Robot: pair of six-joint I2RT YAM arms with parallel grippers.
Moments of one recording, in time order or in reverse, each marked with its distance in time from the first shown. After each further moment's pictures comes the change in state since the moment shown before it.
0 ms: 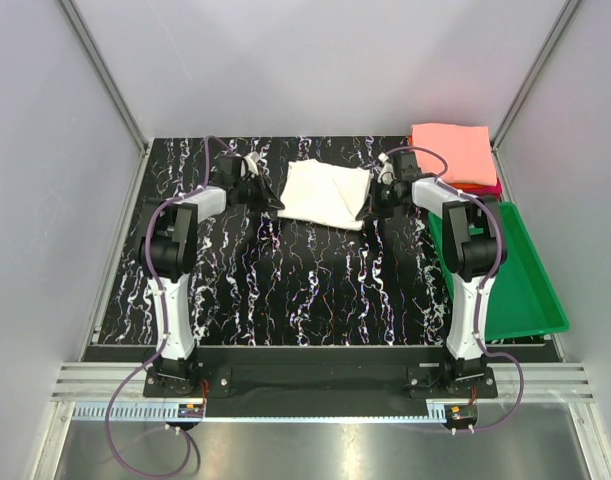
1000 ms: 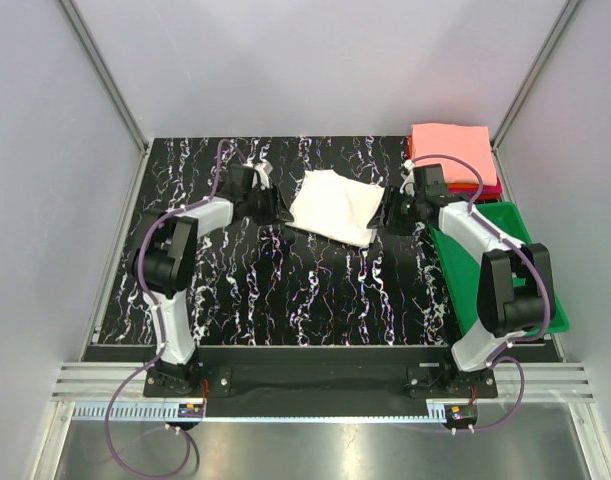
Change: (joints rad) left arm -0.102 -0.184 -0.207 -0.009 -0.146 0.092; right arm -0.007 -0.503 -0.412 0.002 0.135 0.103
